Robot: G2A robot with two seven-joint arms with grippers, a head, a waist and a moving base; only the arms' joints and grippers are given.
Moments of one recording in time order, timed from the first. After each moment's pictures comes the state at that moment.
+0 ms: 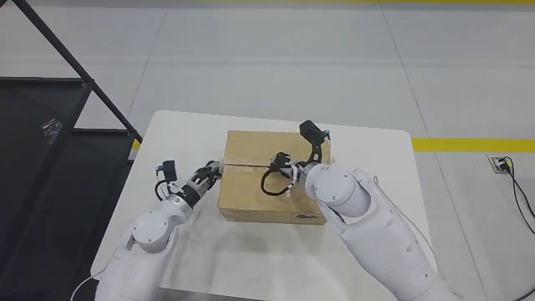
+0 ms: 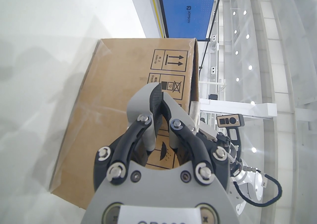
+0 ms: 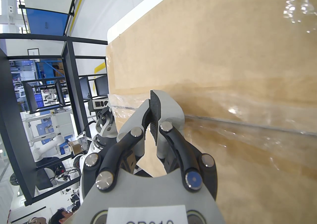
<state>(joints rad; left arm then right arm) 0.97 -1.25 -1.32 -1.17 -0.20 -0.14 -0.41 -0.65 -1.38 0.92 -1.40 -0.15 0.58 0.50</state>
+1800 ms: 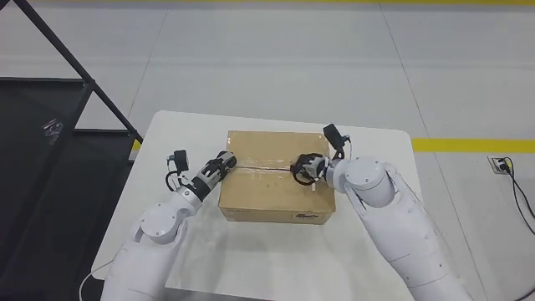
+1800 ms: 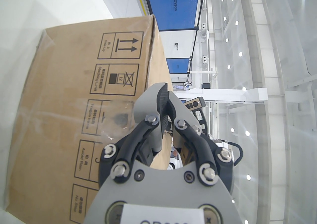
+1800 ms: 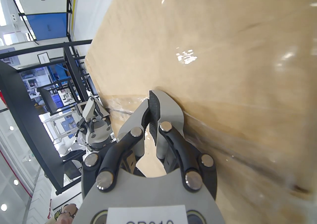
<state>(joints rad) 0.93 -1.26 -1.27 -1.19 -0.21 -0.15 -0.43 -0.68 -1.35 1.13 -1.27 -0.15 0.53 0.70</state>
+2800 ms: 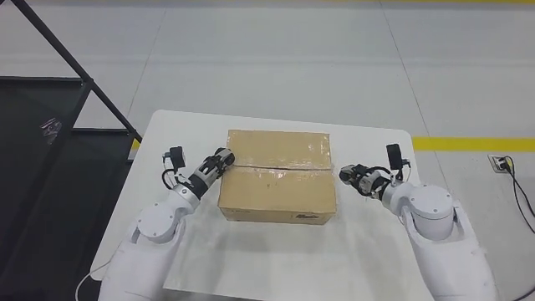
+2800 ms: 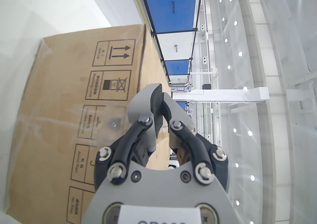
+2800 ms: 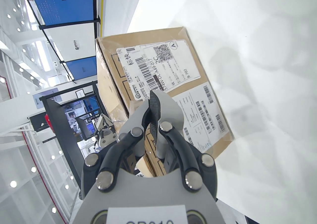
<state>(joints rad) 0.95 -1.26 -1.31 -1.29 -0.19 -0.17 -0.40 -0.96 -1.27 1.49 -1.43 -0.06 0.44 0.70</state>
